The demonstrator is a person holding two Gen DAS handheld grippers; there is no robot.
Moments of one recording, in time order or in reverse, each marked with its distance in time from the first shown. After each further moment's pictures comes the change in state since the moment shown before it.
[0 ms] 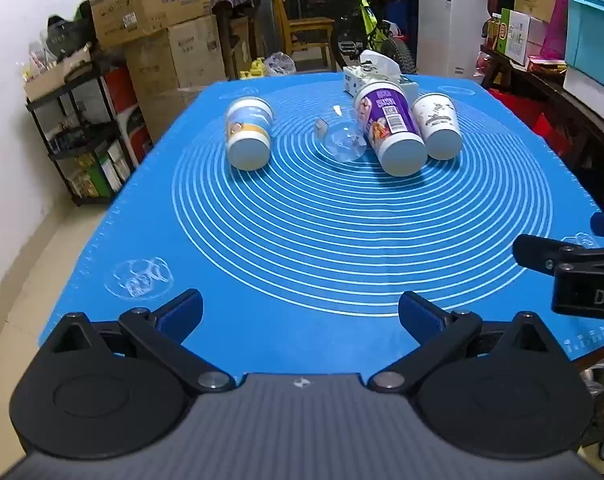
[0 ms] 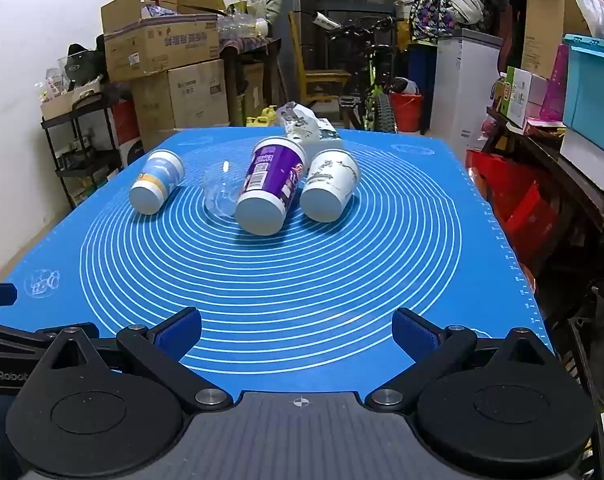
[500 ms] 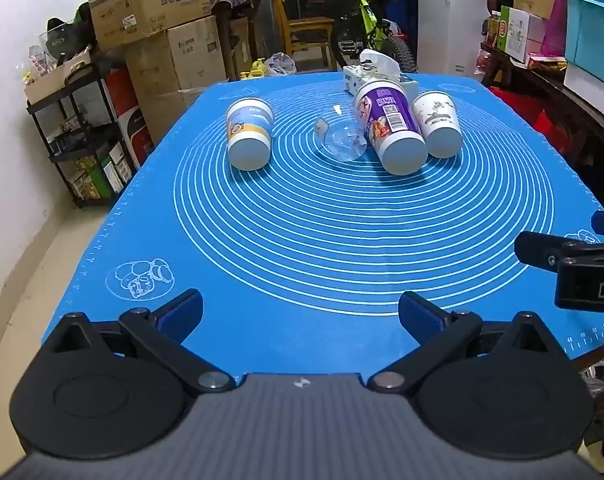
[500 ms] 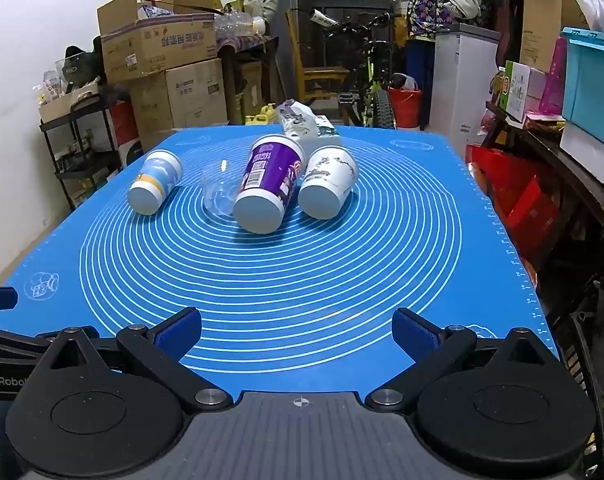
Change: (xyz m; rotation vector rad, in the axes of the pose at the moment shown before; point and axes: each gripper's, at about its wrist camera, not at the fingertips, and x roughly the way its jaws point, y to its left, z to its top) left arm 0.001 -0.001 0.000 0.019 0.005 0.020; right arm 0.003 -0.003 -0.001 0.026 0.013 0.016
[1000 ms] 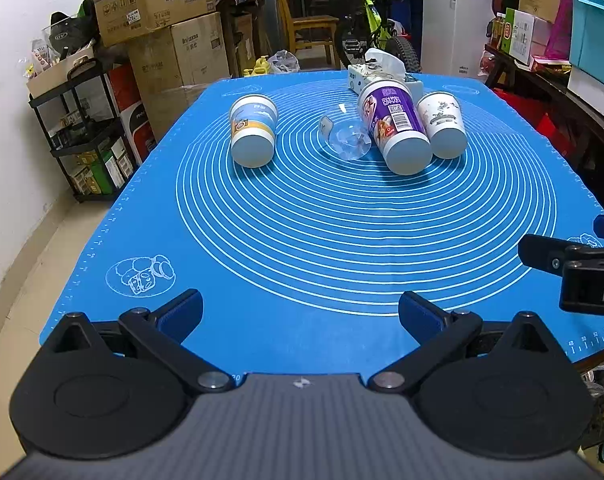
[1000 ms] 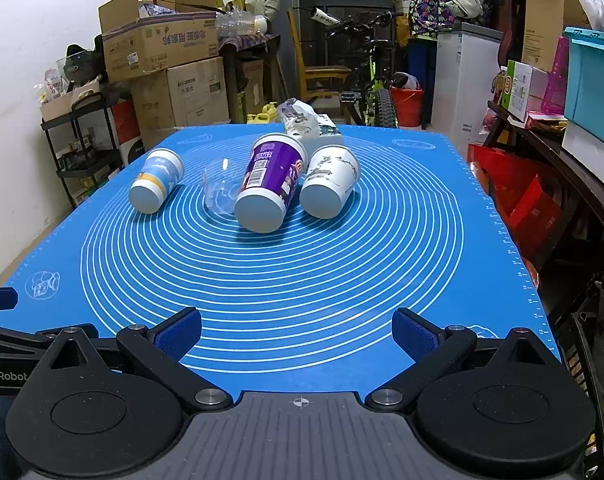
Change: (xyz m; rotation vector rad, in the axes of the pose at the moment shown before) left arm 0.003 0.002 0.001 -0.015 0.007 -0.003; right arm 0.002 0.001 0.000 -0.005 0.005 0.000
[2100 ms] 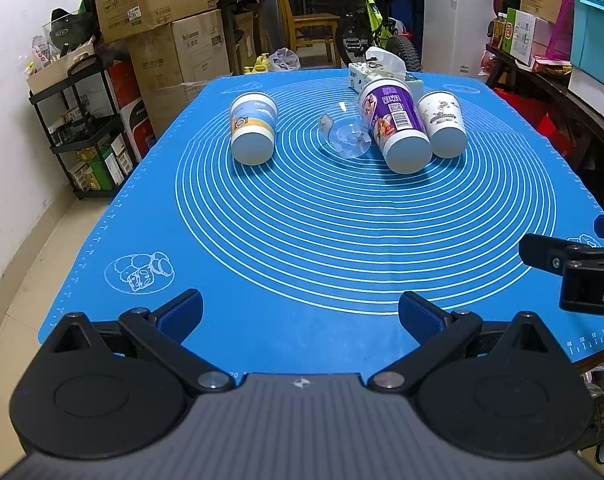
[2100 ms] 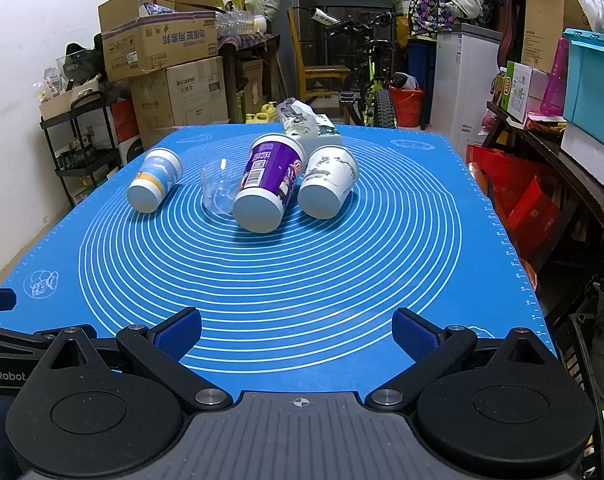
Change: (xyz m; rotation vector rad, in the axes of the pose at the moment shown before) left arm -0.001 0.000 -0.001 -0.007 0.007 -0.001; right arm 0.000 0.000 0.001 -0.001 0.001 0.000
